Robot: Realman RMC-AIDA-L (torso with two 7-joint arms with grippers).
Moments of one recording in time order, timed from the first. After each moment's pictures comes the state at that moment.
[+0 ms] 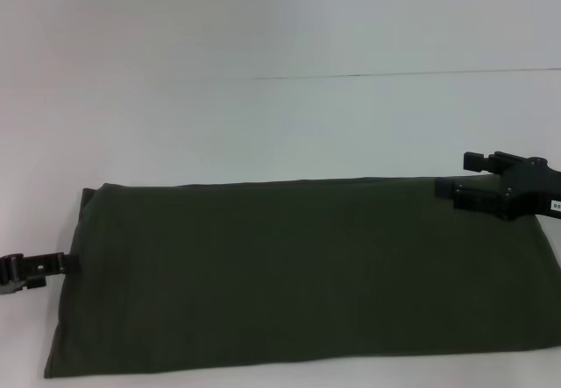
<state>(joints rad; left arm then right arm) -0.44 -2.09 0.35 0.93 2.49 1.55 -2.25 0.54 2.08 -0.34 -0.69 -2.20 -1.46 1.43</state>
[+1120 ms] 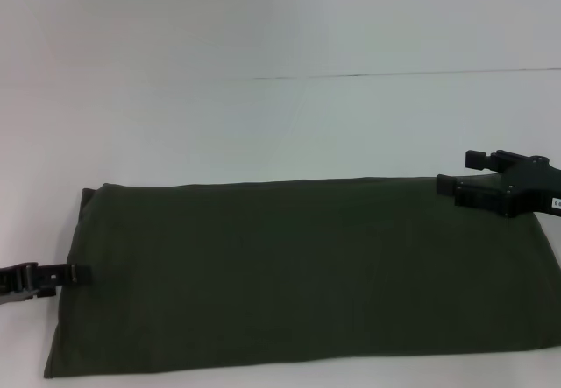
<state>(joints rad) -0.46 -2.09 0.41 0.90 2.52 1.51 -2.26 0.54 2.08 -0.34 -0.69 -2.20 -1.46 1.44</state>
